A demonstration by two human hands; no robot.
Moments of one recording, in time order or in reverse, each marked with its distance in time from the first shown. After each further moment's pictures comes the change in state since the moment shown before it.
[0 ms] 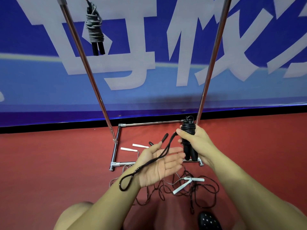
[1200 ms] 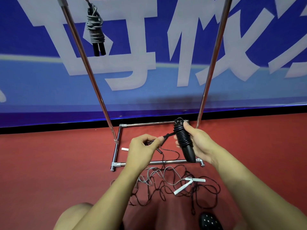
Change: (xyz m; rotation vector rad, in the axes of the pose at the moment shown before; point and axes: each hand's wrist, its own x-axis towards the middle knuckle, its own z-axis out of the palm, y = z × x) left_hand -0.006 0.017 -0.008 1.041 0.750 0.773; right_hand 0.006 -0.008 0.001 0.226 -0.135 0.238
